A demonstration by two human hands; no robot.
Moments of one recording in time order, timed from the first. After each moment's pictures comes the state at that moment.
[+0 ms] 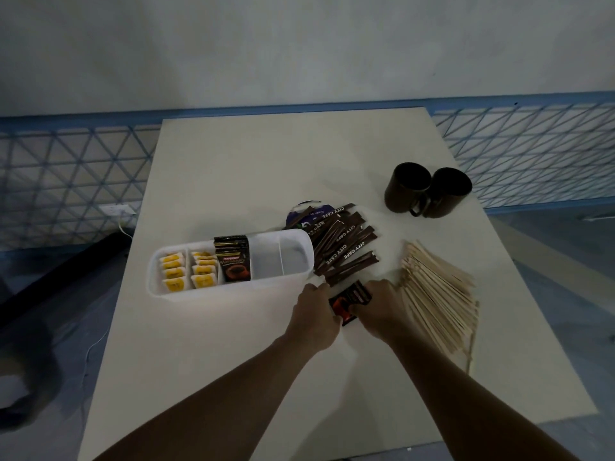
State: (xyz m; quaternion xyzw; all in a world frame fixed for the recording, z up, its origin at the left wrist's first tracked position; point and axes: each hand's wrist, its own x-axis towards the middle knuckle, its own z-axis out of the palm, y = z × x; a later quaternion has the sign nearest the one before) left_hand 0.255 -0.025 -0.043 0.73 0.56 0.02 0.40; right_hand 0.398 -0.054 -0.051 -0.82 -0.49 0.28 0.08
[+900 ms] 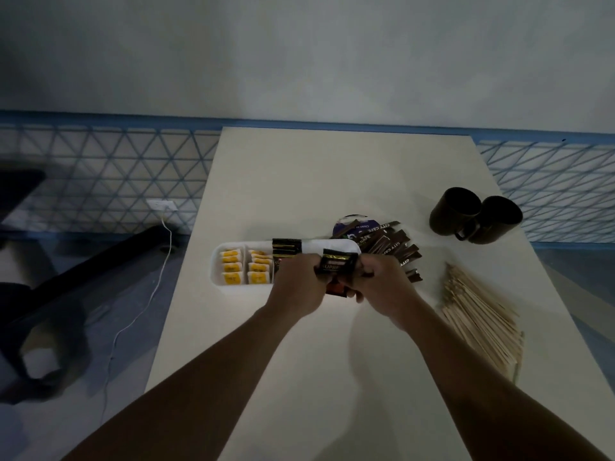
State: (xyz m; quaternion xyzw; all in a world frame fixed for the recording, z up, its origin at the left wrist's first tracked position) left_hand 0.159 0.027 0.009 0.71 0.58 0.17 0.35; right_hand 0.325 -0.004 0.010 -0.66 -0.52 0.44 0.31
